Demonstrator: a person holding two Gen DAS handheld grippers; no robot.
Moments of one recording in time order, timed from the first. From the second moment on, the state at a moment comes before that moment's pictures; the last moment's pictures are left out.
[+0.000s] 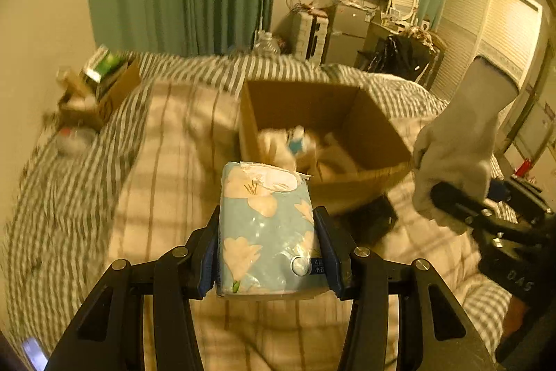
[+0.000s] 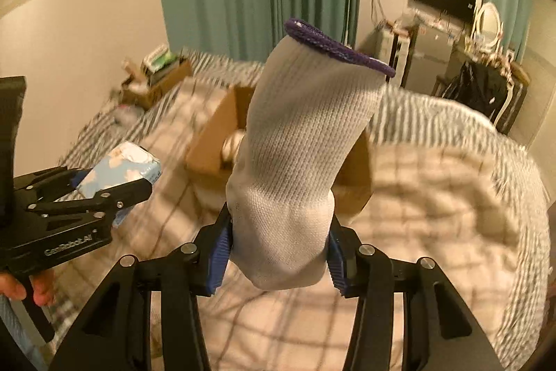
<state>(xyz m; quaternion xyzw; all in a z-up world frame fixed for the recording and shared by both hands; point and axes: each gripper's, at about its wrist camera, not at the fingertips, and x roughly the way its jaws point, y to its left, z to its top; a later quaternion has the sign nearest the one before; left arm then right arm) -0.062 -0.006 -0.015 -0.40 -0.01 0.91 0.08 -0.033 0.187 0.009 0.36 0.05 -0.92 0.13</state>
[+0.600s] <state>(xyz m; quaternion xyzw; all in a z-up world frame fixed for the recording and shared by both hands) -0.190 0.030 -0.011 -0.41 -0.01 0.90 0.13 -0.160 0.198 0.056 0.30 0.05 -0.94 0.13</state>
